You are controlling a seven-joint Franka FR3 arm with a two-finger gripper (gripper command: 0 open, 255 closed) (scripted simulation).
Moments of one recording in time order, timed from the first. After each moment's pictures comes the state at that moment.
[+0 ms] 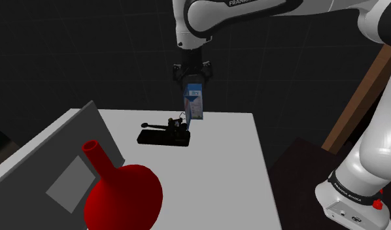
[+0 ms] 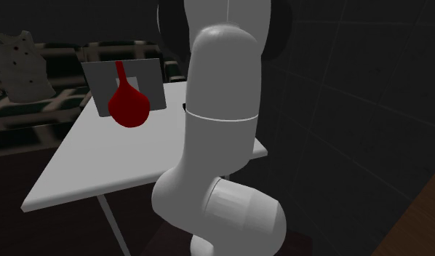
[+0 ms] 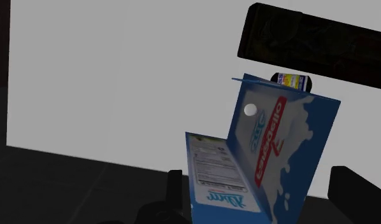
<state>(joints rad) 0.01 0.17 0.42 -1.59 -0.09 1.75 1.07</state>
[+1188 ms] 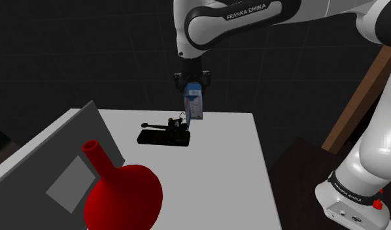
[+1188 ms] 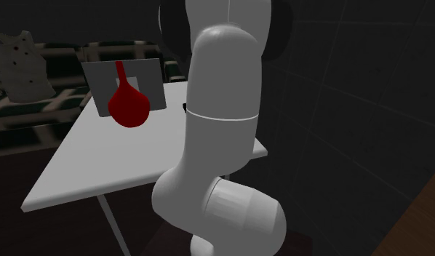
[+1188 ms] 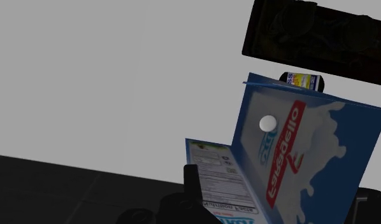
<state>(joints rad) 0.00 0.18 0.42 -1.65 -0.09 1.83 1.07</state>
